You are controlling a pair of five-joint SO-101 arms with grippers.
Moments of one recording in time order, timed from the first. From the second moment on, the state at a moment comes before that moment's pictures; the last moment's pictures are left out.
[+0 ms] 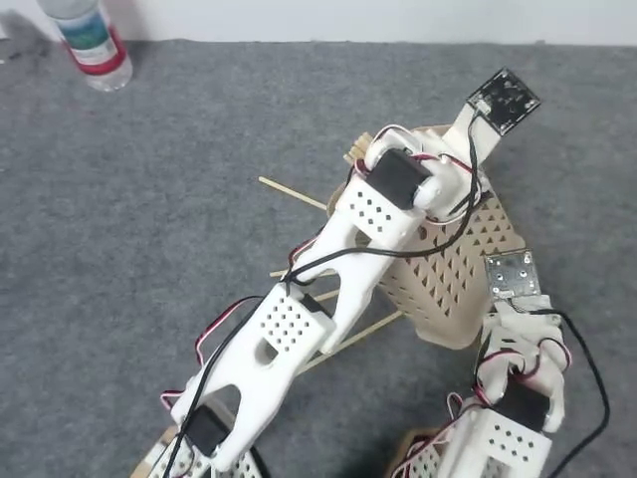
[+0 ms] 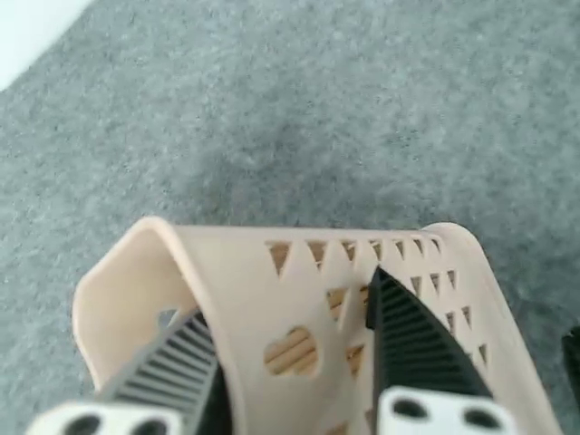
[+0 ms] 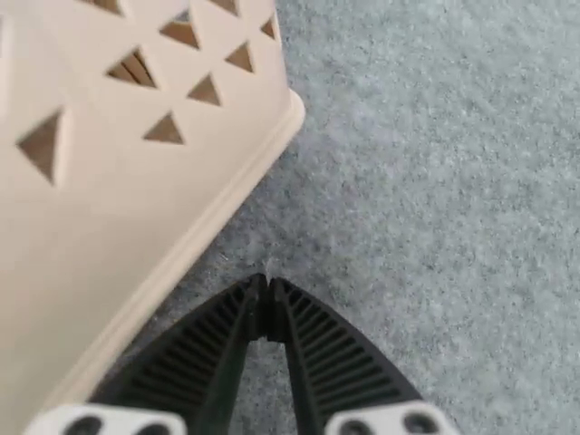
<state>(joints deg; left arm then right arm) 38.6 63.8 -95.1 97.6 -2.5 22.6 -97.1 95.9 51.2 34.5</state>
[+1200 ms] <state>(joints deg) 48.3 56.4 -94.3 99.3 1.0 44.2 -97.1 93.9 45.0 18.1</state>
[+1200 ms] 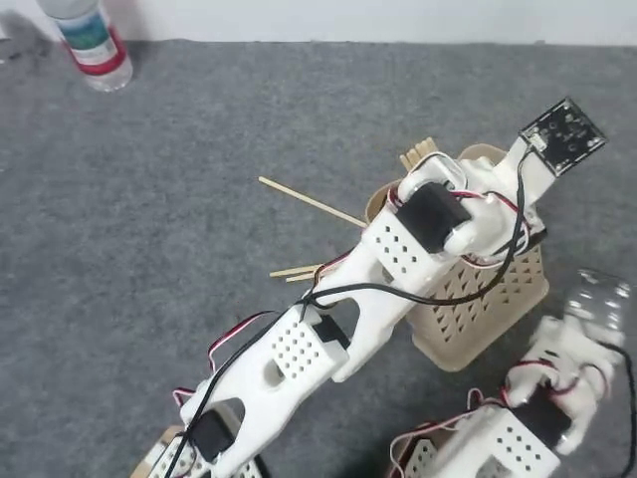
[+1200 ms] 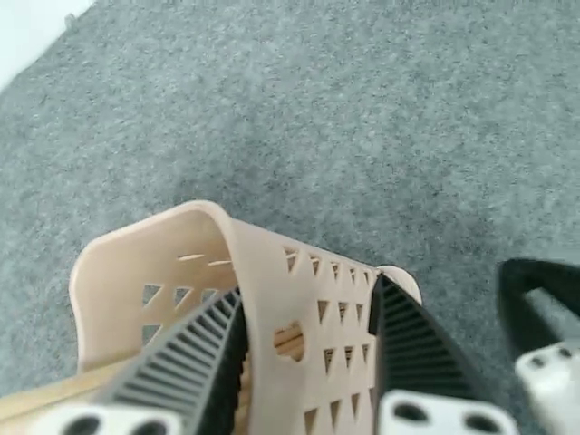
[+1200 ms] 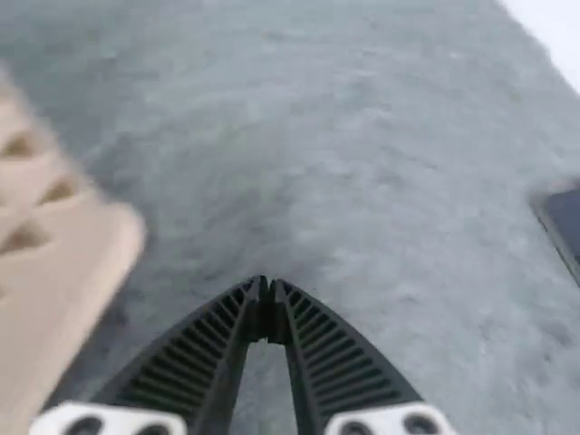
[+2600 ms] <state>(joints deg) 66.8 54.5 -86.0 99.2 3.6 77.0 -98.0 67.2 23.3 -23.4</state>
